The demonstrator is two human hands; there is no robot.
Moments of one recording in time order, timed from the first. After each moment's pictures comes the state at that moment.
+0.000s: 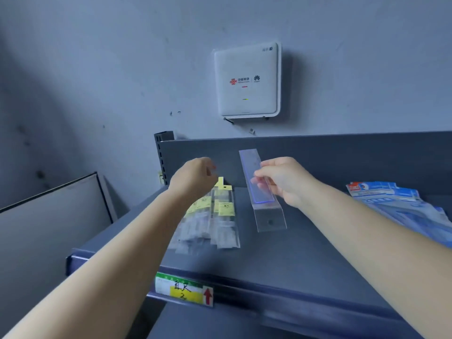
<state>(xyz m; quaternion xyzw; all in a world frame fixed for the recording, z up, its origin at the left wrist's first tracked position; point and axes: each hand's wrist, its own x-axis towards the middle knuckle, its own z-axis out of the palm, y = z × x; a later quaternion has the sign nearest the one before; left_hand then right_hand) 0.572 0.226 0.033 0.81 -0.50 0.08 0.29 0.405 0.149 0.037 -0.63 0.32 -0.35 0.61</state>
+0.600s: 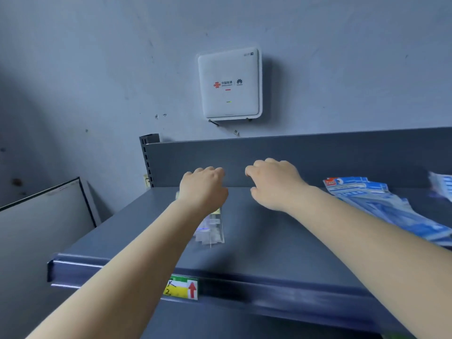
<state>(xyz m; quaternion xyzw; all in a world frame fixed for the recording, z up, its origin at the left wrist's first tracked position) 0.529 0.218 0.014 0.79 -0.56 0.22 0.11 0.384 0.152 0.027 -0.92 0.31 -0.19 -0.17</state>
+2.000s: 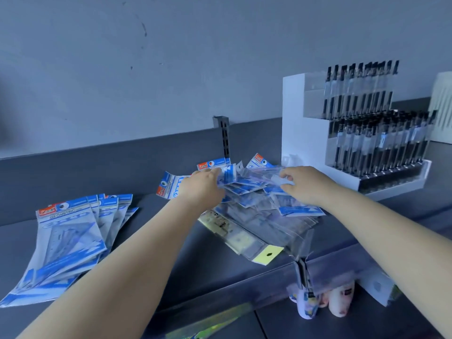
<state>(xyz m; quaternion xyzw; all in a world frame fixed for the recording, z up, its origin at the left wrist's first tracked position) 0.058 -0.004 -0.006 0.66 -0.74 0.06 0.11 -0.162 -0.001 -0.006 -0.75 0.64 -0.17 0.03</state>
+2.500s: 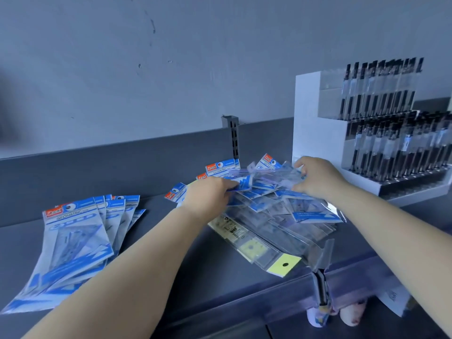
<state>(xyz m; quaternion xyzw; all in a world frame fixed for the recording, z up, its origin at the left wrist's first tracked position) 0.069 -0.001 -0.012 0.60 -0.78 0.13 0.14 -0.159 -0.026 -0.003 -0.70 0.66 -0.28 0.07</state>
